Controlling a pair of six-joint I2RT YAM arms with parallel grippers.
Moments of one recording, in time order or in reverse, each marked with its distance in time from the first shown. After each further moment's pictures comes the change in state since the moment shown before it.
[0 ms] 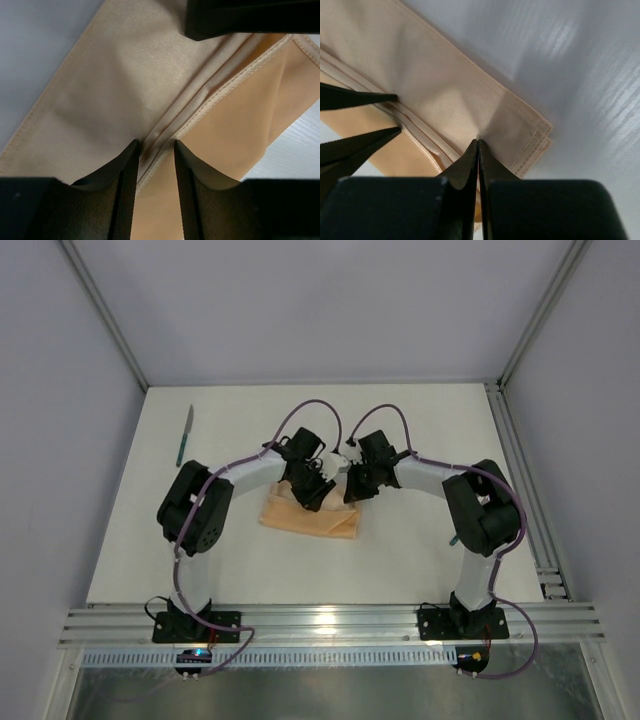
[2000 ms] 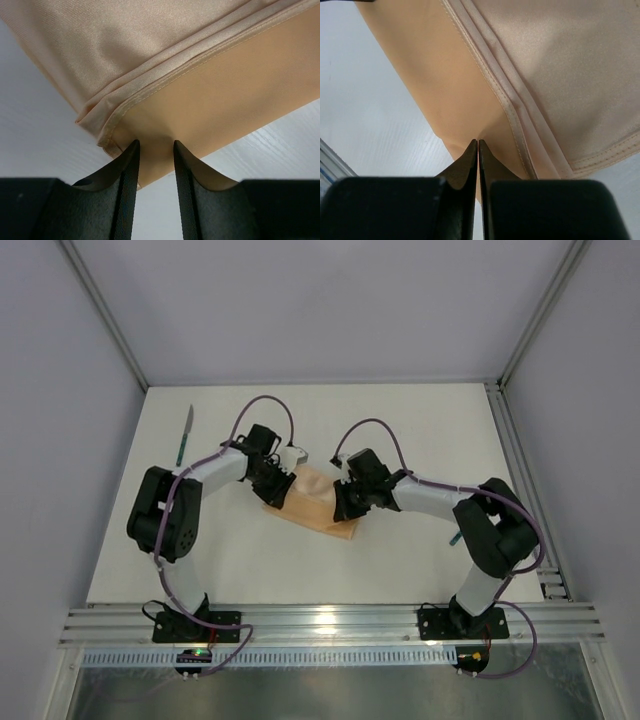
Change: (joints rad) left arm 0.218 -0.129 -0.162 -0.034 -0.029 -0.008; right arm 0.143 -0.143 -0.156 0.071 -0.002 -0.027
